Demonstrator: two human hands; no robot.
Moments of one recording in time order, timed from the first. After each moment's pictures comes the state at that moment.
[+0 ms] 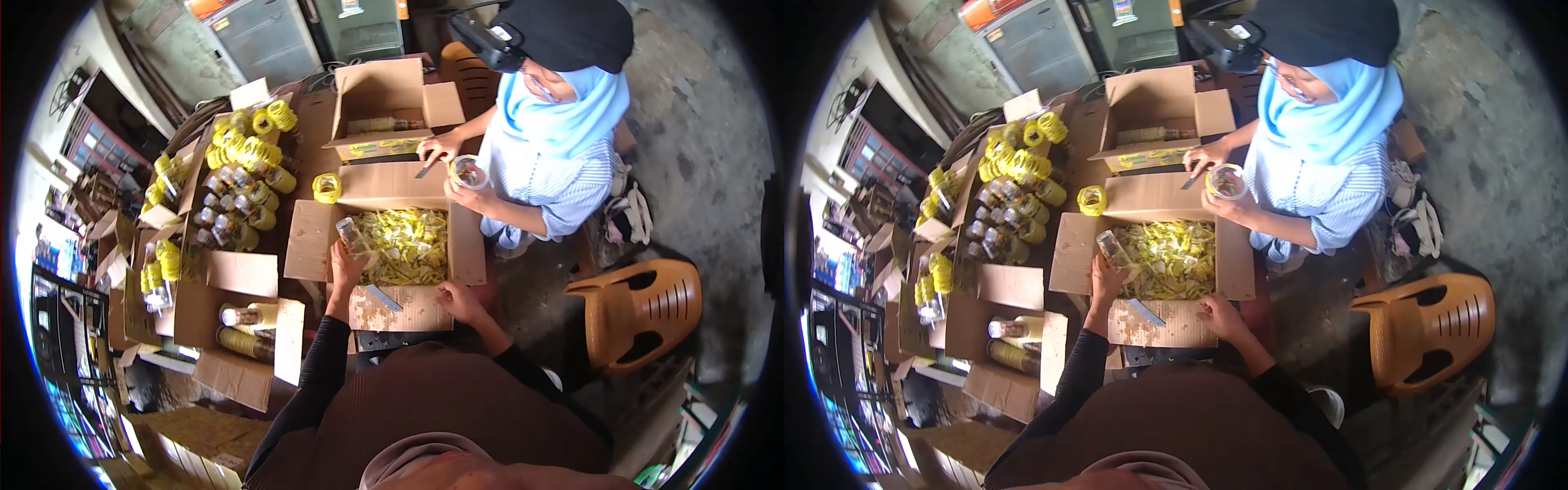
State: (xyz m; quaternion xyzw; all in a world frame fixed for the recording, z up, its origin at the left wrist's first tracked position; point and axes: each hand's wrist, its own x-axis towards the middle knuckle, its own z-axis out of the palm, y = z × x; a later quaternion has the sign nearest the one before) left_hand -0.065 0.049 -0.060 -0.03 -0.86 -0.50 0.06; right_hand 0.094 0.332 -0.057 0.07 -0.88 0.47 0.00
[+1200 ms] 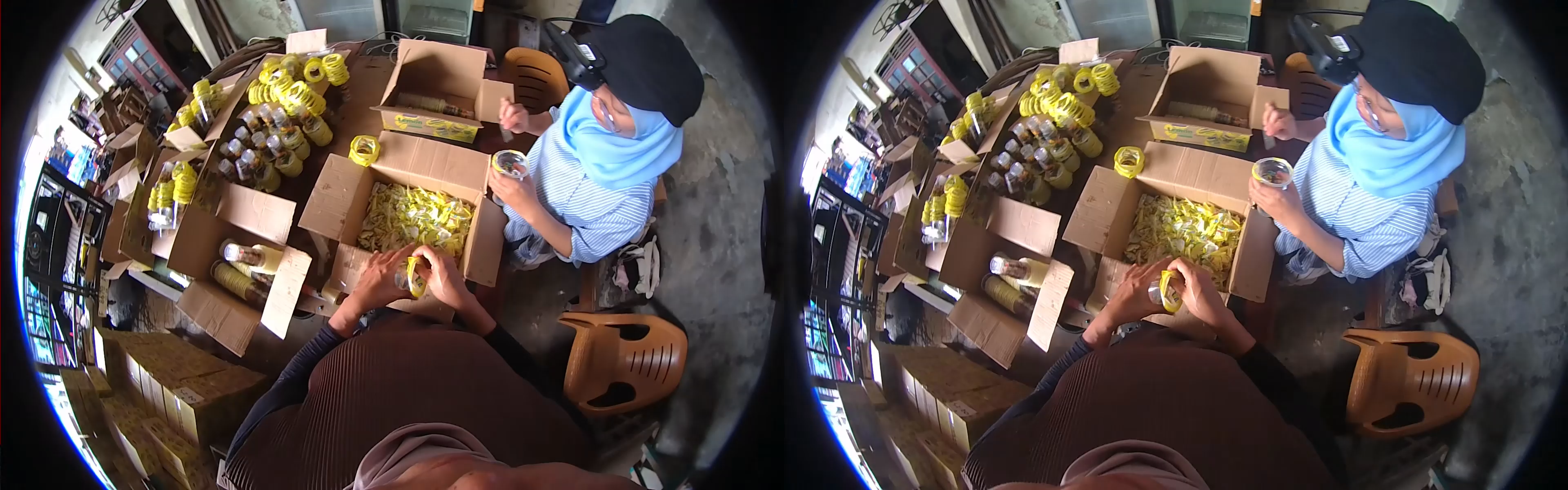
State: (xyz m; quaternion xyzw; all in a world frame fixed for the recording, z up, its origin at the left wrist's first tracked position) left_hand 0.051 0.079 0.038 -0.25 -0.91 -0.33 -0.03; right_hand 0.046 0.271 0.037 0.20 -0.83 0.53 0.01
